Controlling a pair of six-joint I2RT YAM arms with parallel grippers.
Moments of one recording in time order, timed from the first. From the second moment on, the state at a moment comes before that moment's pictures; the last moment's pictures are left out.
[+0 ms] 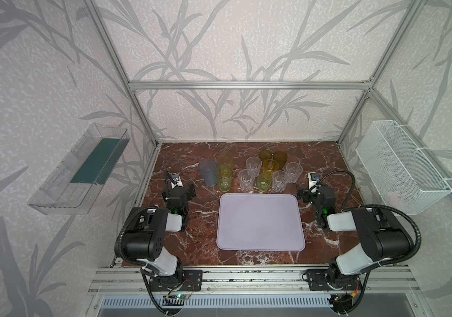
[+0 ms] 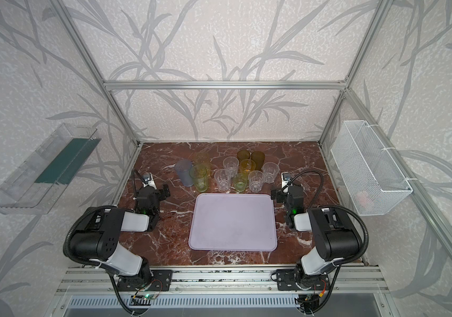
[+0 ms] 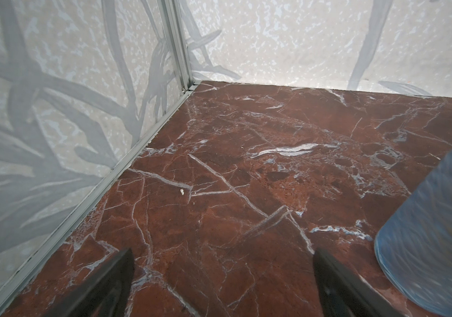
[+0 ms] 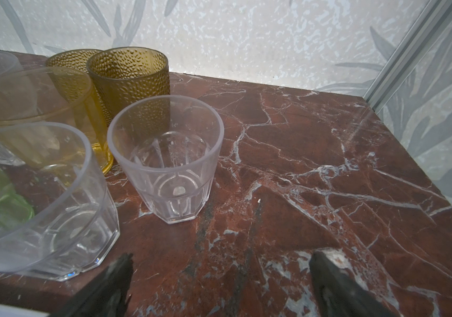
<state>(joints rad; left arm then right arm) -0.02 1.58 0.35 0.90 -0.38 -0.05 0.10 1.58 0.36 0.88 0.05 -0.07</state>
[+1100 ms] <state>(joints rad) -0.26 1.08 0.54 0.21 -0.78 -0.25 0.24 1.25 0.29 0.81 0.25 -0.11</state>
